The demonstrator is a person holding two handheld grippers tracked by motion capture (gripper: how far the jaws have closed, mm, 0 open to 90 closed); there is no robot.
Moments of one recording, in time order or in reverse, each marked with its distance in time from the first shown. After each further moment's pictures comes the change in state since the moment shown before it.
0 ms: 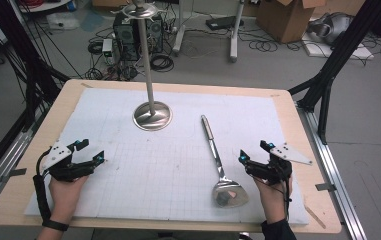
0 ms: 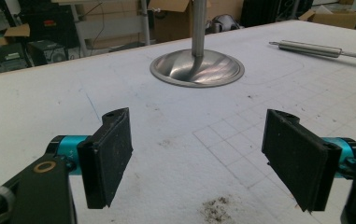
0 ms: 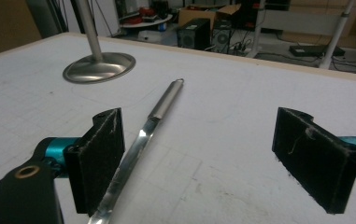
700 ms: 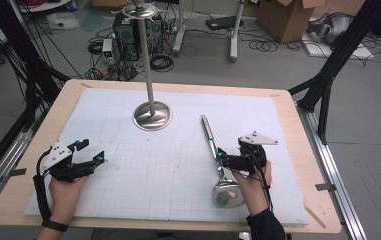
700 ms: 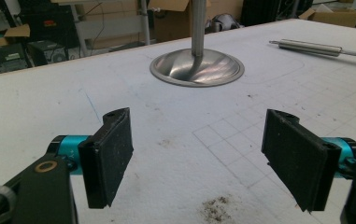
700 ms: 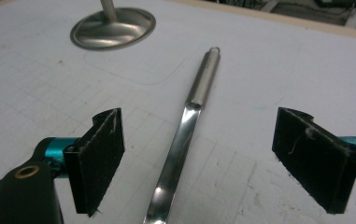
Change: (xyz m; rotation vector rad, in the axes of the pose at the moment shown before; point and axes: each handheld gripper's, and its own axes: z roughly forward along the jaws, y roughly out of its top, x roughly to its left) left arm -0.001 0.000 0.000 0.002 0.001 0.005; right arm 0.040 0.022 0.048 0.233 0.018 -0.017
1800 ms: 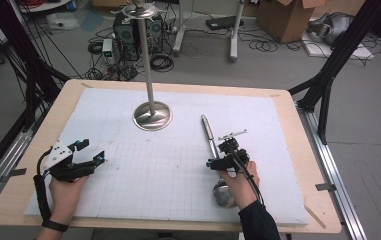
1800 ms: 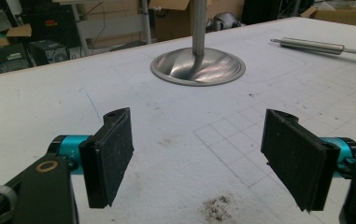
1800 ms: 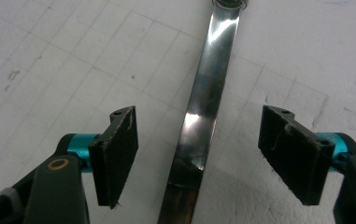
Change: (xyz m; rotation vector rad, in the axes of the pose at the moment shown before) left arm -0.001 0.000 0.001 0.003 0.006 0.002; right arm 0.016 -0.002 0.053 0.437 -0.007 0.036
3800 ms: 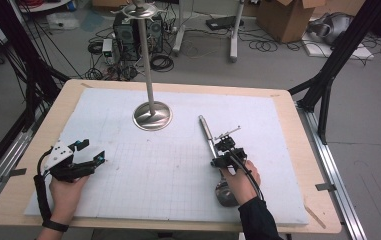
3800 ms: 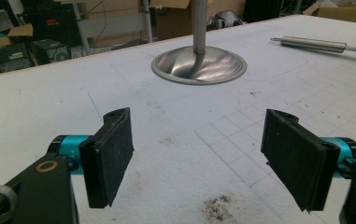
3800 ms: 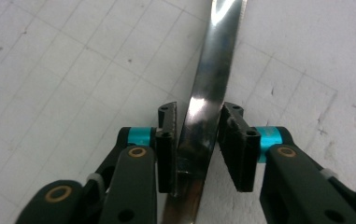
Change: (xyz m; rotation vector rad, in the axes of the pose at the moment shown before) left arm -0.001 0.000 0.000 0.009 0.005 0.006; right arm 0.002 0.008 0.005 0.099 -0.009 -0.058
